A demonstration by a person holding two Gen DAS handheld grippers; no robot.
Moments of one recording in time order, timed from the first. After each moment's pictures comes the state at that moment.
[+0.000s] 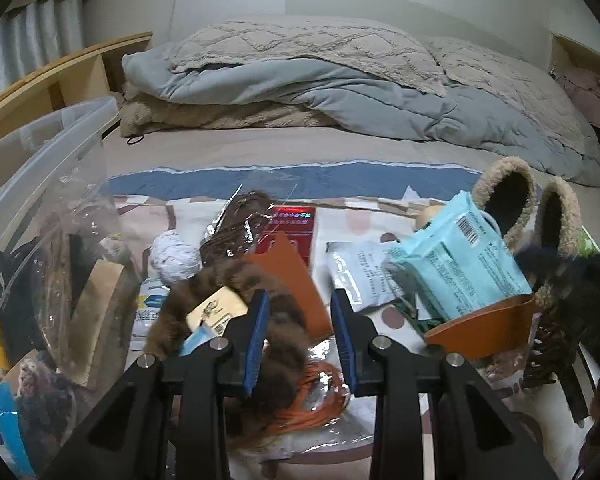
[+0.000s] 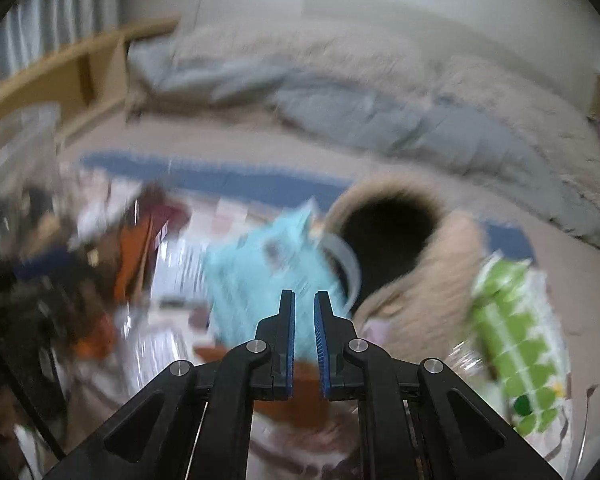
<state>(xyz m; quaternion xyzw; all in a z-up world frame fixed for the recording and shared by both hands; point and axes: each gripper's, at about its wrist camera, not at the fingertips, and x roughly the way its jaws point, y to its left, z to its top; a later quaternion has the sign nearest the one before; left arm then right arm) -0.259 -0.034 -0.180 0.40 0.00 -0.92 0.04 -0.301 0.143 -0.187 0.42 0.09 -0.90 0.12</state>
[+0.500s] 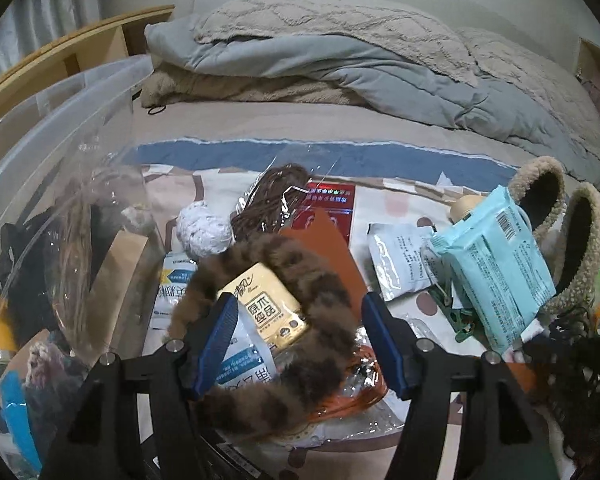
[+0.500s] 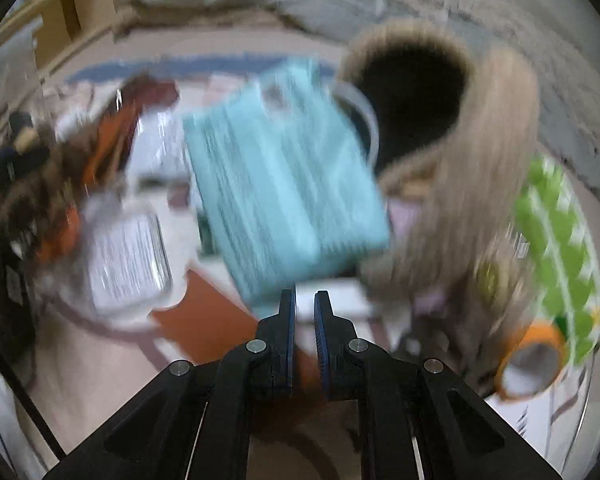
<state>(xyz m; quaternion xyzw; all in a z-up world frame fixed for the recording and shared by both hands) -0.263 -0.057 -0.189 0.44 0.02 -0.90 0.08 -0.281 0.155 -0.248 0.53 0.11 -0.83 0.10</state>
